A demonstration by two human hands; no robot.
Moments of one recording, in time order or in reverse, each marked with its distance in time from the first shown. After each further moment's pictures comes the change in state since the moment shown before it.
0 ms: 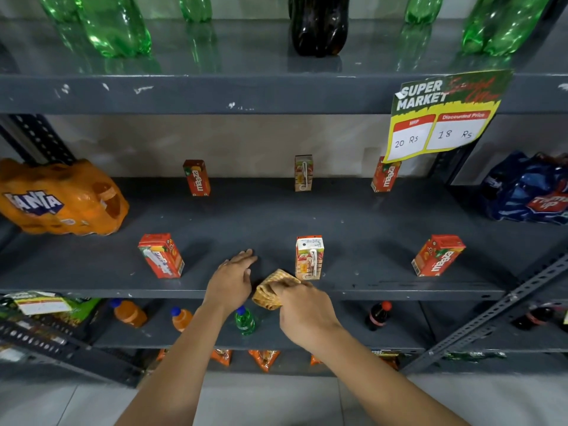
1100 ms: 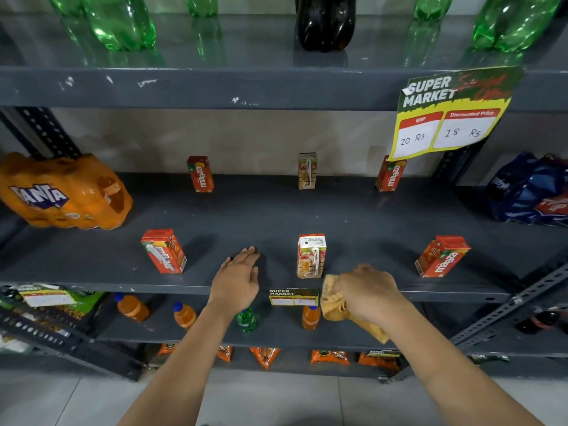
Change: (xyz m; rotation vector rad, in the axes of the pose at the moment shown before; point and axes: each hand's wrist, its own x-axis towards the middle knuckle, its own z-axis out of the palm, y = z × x) left_hand -0.009 0.016 0.001 0.156 -0.003 -0.059; right_hand -0.006 0.069 -0.053 -0.352 -0.342 0.214
